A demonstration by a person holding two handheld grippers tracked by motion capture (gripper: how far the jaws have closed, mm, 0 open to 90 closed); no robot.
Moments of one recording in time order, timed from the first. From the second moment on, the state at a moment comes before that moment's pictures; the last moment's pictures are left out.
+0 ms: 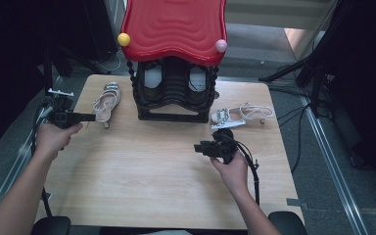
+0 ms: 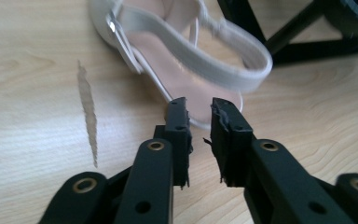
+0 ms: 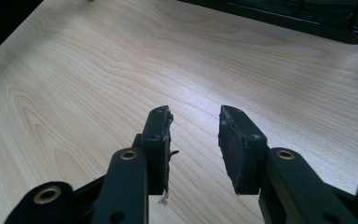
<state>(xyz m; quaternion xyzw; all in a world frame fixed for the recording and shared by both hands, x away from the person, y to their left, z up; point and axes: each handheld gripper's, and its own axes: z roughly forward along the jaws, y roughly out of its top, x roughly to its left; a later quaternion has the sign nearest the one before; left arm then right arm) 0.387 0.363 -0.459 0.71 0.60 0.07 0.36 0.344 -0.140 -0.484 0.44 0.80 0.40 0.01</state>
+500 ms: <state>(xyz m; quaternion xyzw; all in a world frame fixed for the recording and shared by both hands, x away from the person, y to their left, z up) 0.425 0.369 -0.421 0.70 0.61 0.06 0.36 0.344 -0.139 -0.485 0.44 0.81 0.40 0.01</state>
